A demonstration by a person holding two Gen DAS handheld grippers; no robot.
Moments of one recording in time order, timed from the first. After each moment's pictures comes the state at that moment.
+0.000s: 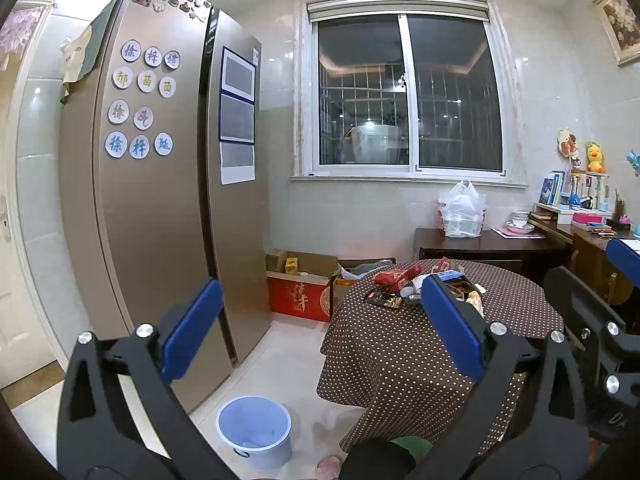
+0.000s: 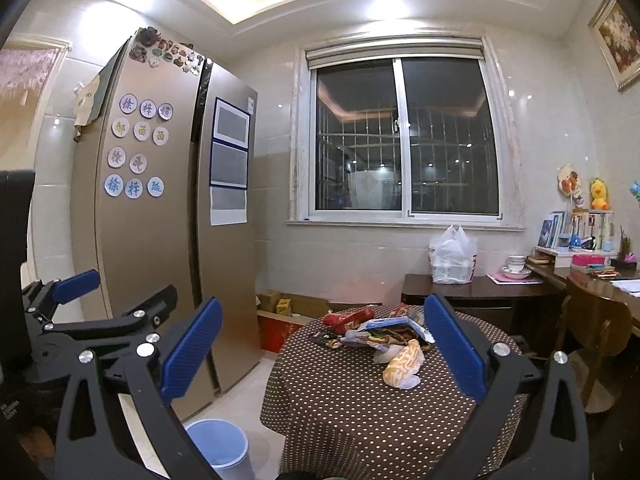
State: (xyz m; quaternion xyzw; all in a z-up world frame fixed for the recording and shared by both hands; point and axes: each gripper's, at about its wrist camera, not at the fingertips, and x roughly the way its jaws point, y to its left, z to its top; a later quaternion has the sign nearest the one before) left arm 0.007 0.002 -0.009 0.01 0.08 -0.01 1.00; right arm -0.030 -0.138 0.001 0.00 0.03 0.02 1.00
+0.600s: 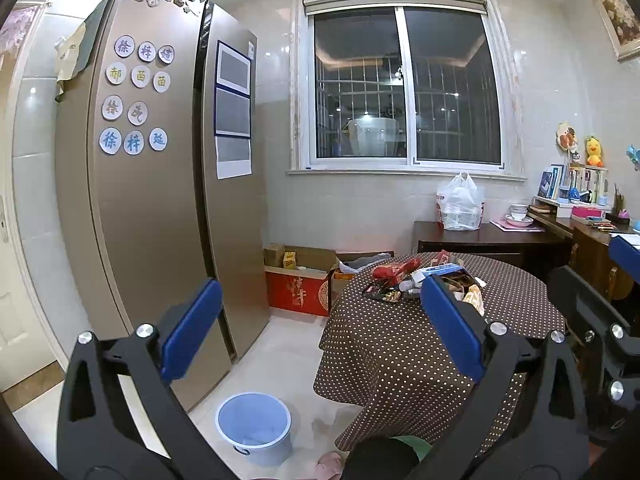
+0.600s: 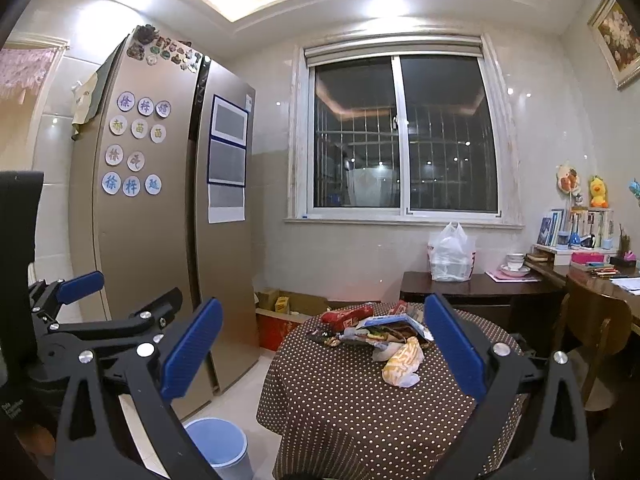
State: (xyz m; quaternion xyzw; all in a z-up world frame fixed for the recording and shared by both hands) left arm 0.019 0.001 -0.012 0.02 0.09 -0.01 1.00; right arm -0.022 -0.139 -0.005 0.00 0.04 0.02 1.00
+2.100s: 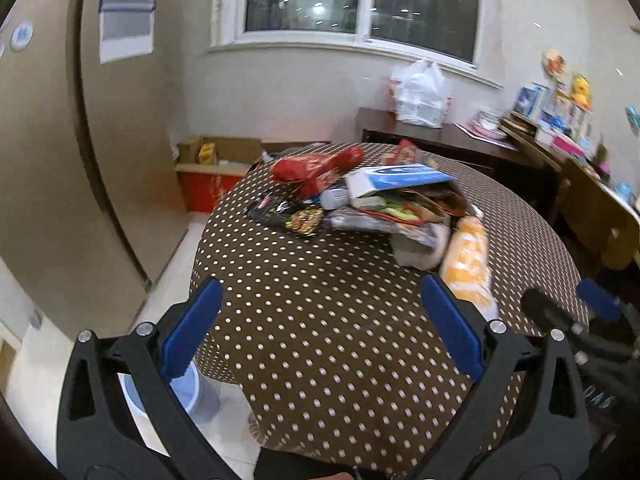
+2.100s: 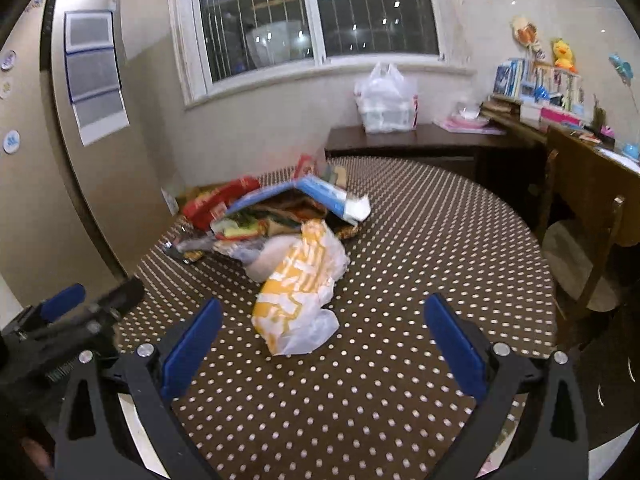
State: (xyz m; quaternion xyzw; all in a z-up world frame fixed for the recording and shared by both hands) left arm 0.276 -0.113 -0.132 -0.01 0.31 -0.11 0.94; right arm 0.224 -0.288 -0.141 0.10 0.29 -0.09 0.95
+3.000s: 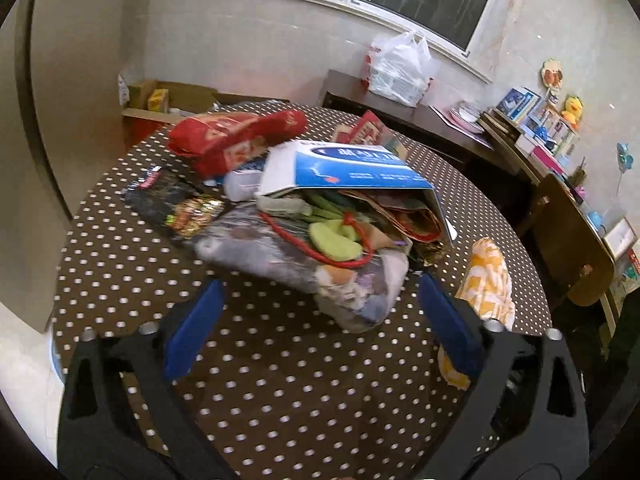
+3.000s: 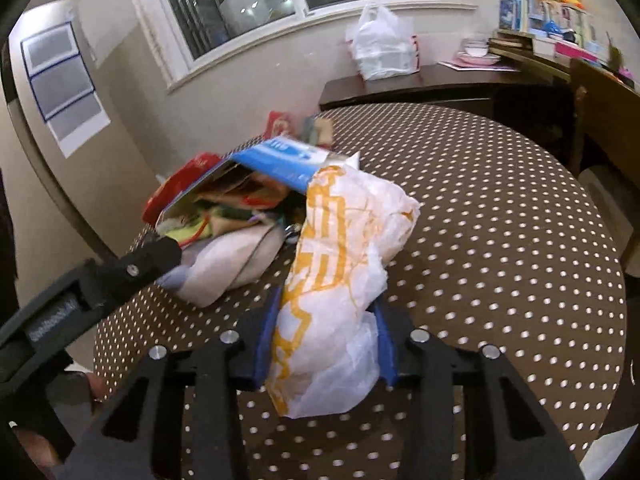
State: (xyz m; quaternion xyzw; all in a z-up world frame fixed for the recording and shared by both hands) left arm 0.363 -0.186 -0.163 -0.08 0.39 -0.18 0.90; right arm 0.294 -0.349 -0.181 0.18 0.35 -0.06 0.92
